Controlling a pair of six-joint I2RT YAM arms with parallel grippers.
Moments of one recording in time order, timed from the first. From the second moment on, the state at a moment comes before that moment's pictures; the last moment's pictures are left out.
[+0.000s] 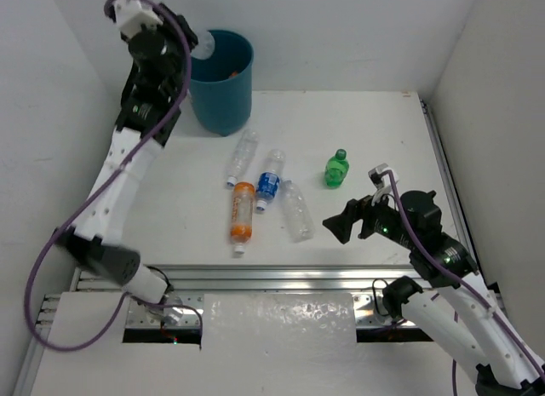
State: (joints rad) left arm -0.34 1.47 1.80 -0.15 -0.59 -0.39; right arm 0.49 0.56 0.69 -0.51 -0.27 0.29
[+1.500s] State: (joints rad) left arm -0.16 0.89 1.03 -0.27 0.00 -0.49; right arm 0.63 1.69 0.89 -0.31 0.00 0.33
